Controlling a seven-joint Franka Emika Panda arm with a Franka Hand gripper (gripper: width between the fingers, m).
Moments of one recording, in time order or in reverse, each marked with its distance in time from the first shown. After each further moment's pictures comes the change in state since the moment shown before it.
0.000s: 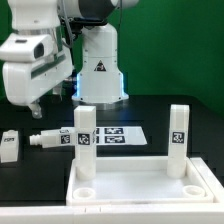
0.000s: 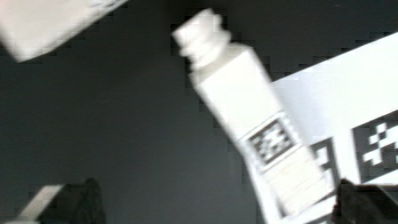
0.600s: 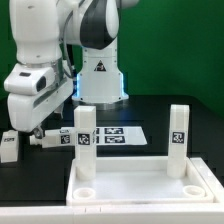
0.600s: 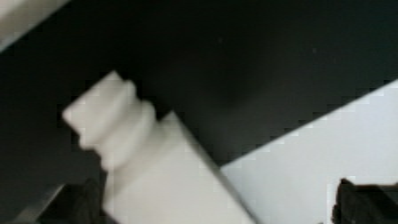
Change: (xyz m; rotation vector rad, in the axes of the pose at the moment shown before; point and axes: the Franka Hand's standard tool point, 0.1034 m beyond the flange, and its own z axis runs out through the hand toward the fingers) arm -0.018 -0.016 0.052 0.043 -0.041 0.027
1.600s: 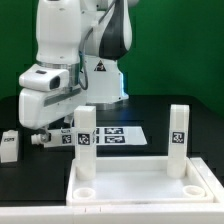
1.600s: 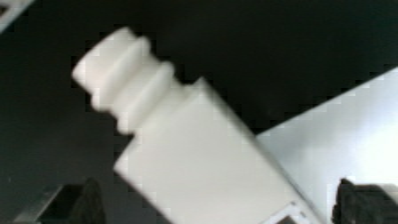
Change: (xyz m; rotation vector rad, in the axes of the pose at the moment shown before) arm 0.028 0.006 0.009 -0.198 -0.028 0.089
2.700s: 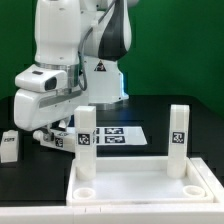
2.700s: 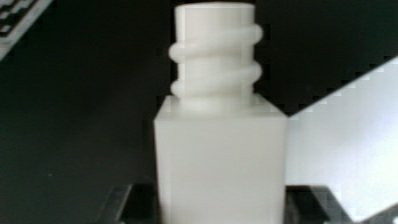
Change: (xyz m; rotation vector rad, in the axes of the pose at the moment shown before) arm 0.005 0.012 -0.003 -0.002 0.001 0.154
